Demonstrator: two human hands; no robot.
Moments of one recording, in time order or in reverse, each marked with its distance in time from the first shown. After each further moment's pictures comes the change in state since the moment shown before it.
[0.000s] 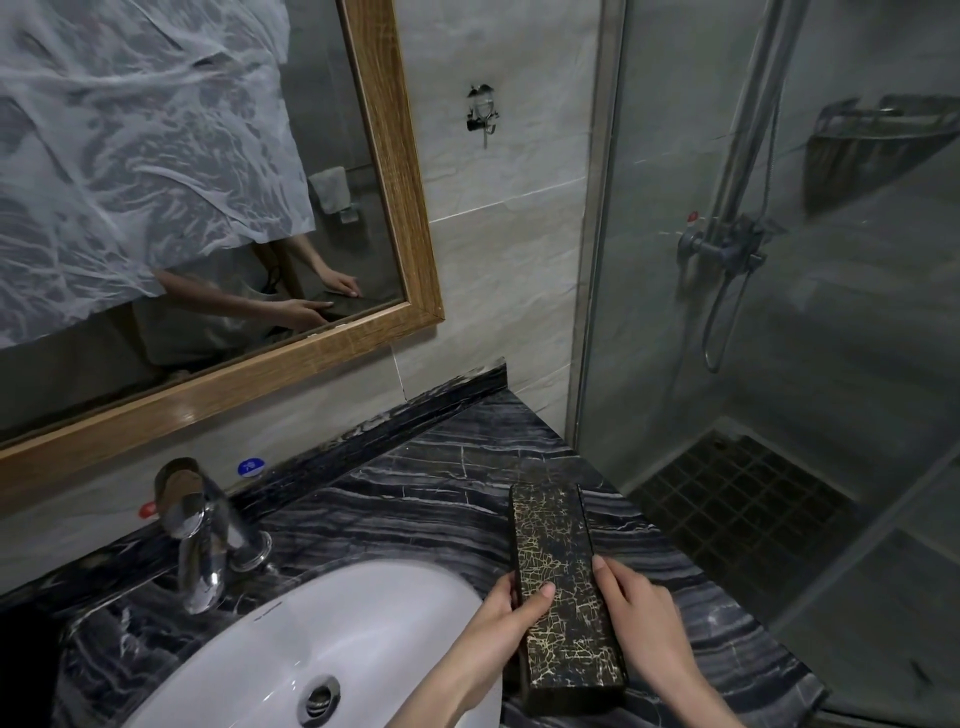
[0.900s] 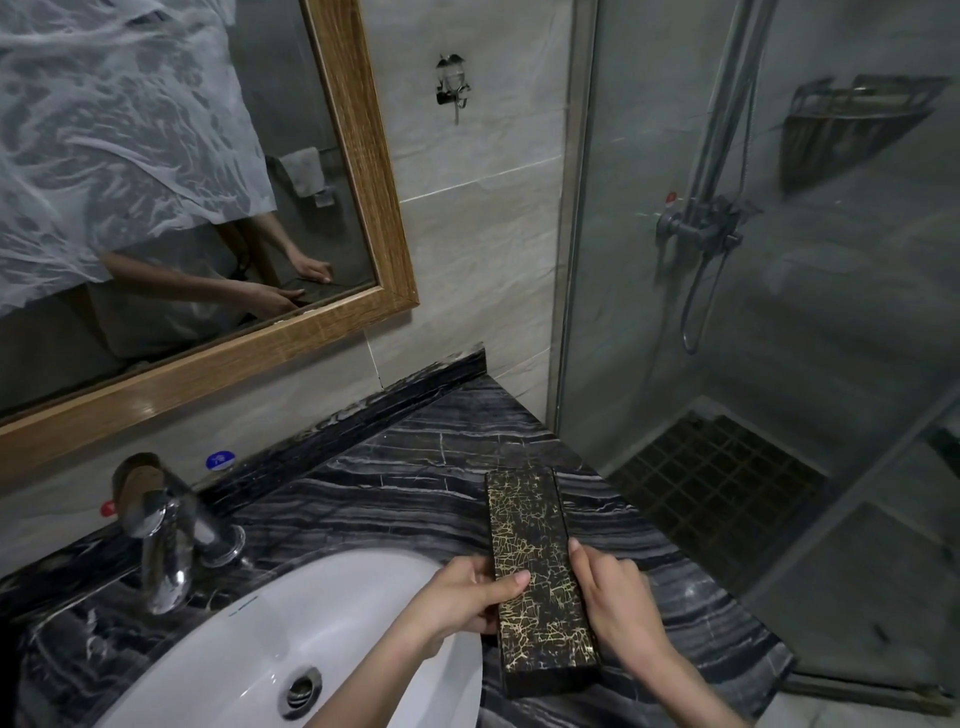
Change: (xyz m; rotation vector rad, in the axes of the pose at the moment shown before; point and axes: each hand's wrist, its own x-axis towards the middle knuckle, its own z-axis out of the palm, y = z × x) left_hand 0.009 0.019 -0.020 0.258 -0.004 -0.079; right_hand 0.009 0.009 0.006 -0.250 0.050 -0.202
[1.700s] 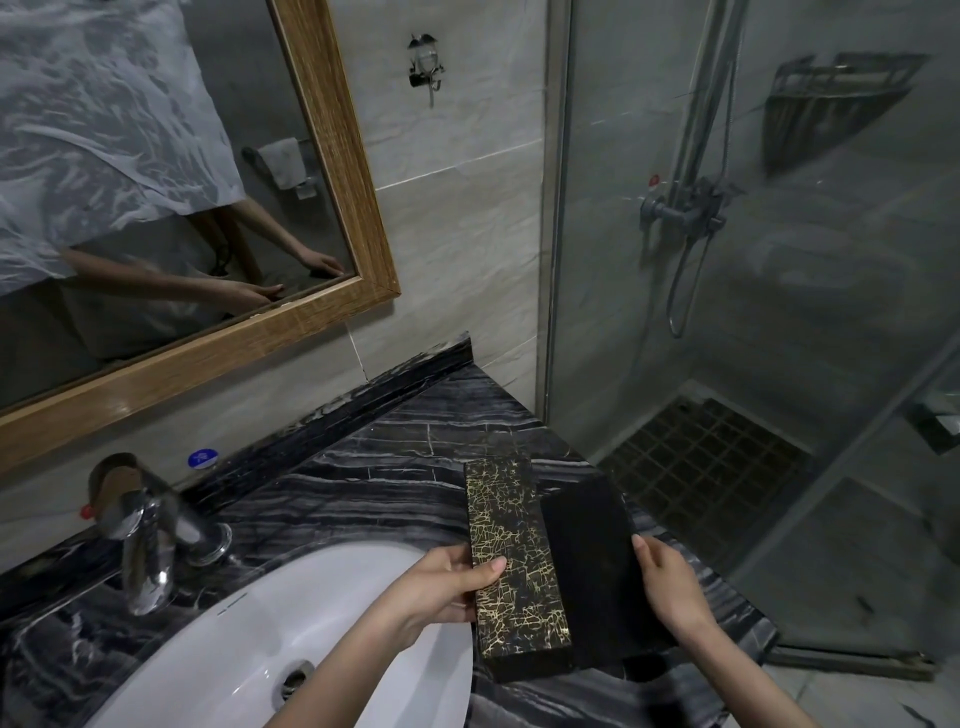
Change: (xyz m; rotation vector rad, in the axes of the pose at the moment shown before) left_hand -0.005 -0.001 -0.011 -0.089 -0.010 -0.053; right_hand 0.005 0.068 -0.011 0.387 -0.001 0.397
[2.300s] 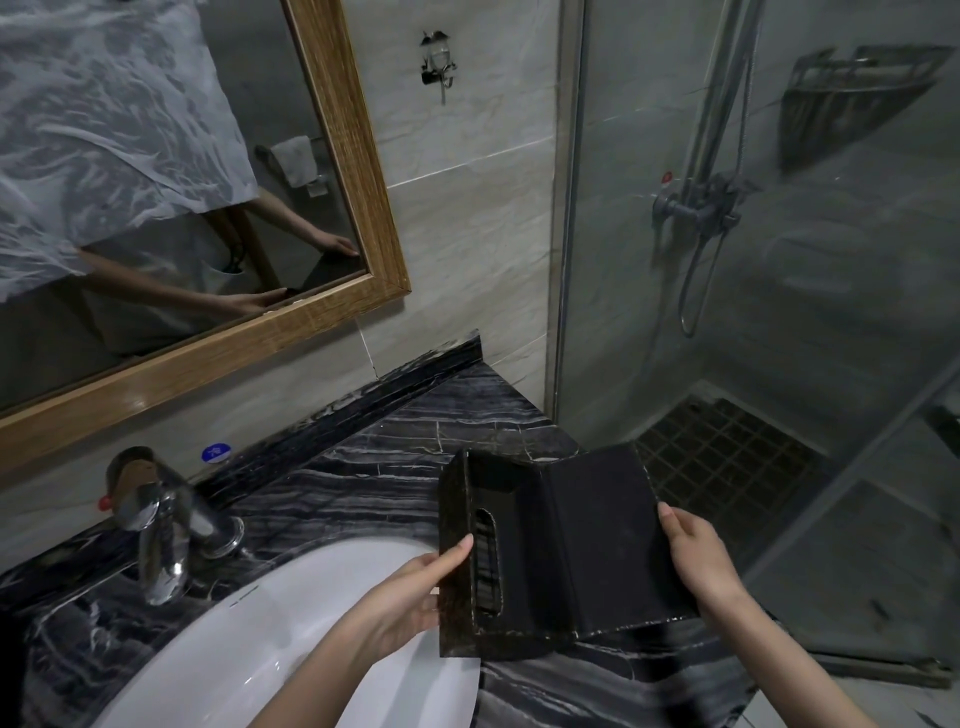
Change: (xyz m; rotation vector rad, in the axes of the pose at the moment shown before) left_hand -0.016 -0.008 -0.019 -0.231 0.057 -0.043; right_hand 0.008 -0.024 -0.026 0.216 0.025 0.086
